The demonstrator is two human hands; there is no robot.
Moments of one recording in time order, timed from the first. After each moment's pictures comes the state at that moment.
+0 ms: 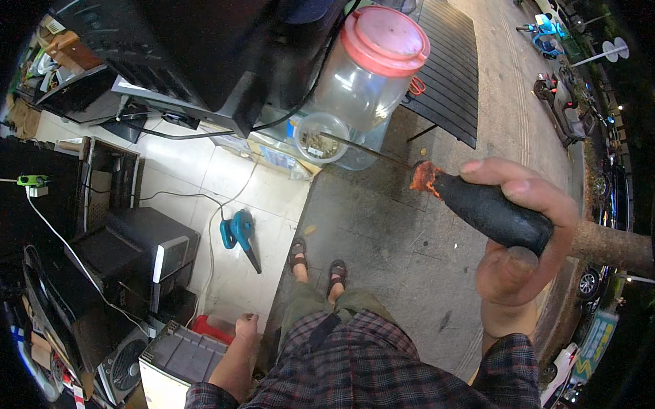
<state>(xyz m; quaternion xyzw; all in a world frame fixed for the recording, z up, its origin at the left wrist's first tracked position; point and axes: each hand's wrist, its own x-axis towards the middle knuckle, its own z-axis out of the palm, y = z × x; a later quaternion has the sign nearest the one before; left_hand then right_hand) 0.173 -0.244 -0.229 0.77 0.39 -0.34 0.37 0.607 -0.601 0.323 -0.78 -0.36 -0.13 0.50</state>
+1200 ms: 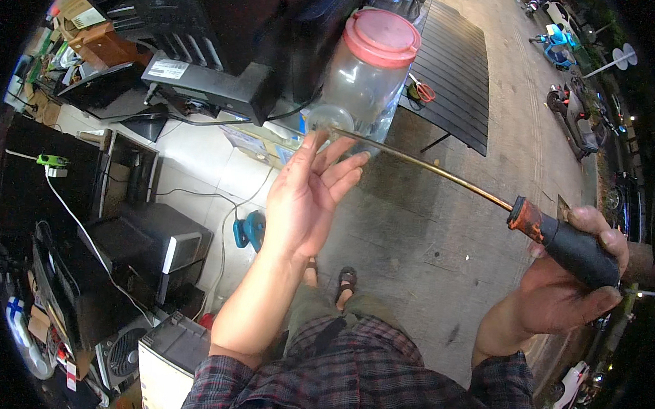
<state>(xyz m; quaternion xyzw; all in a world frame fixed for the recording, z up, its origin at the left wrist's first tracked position) 0.575 -0.393 0.200 0.23 0.10 -0.04 0.97 0.541 -0.665 0.347 -0.68 -0.34 -0.24 0.61</state>
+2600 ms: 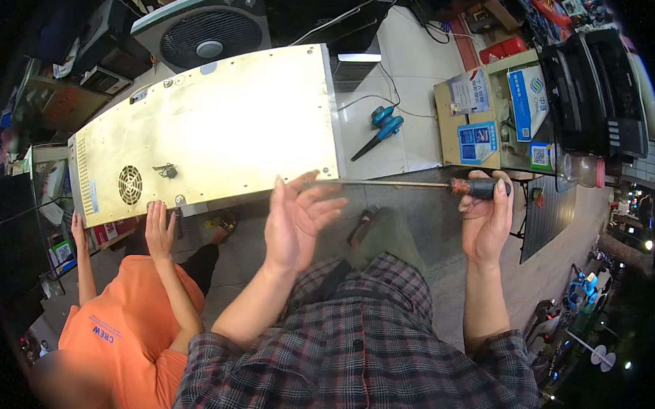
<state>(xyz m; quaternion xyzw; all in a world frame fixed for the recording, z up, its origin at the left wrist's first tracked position) -0.116 -0.259 0.134 0.12 0.36 0.38 0.85 0.164 -0.369 0.201 -0.59 -0.20 0.35 0.70</state>
